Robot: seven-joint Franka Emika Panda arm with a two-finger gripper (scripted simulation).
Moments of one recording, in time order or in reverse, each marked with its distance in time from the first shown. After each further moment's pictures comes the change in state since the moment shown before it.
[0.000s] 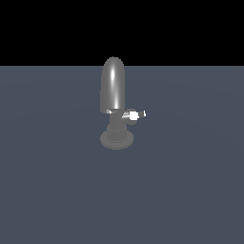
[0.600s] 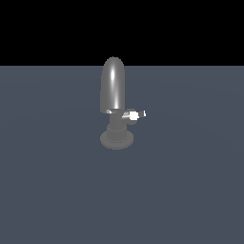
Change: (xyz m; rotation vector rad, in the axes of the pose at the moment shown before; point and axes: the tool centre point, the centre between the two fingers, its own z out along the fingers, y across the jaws) arm 0.053 -0.009 0.003 0.073 -0.177 0.153
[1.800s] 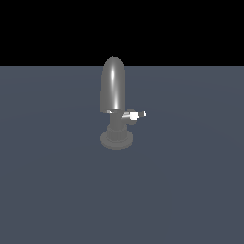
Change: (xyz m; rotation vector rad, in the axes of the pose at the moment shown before) arm 0.128 -0.007 0.021 0.178 -0.433 0.373
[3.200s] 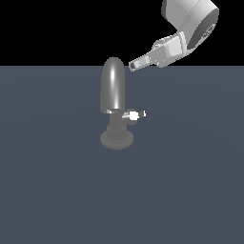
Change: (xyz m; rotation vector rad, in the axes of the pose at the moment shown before) arm 0.171 0.002 0.039 0.252 -0.596 0.509
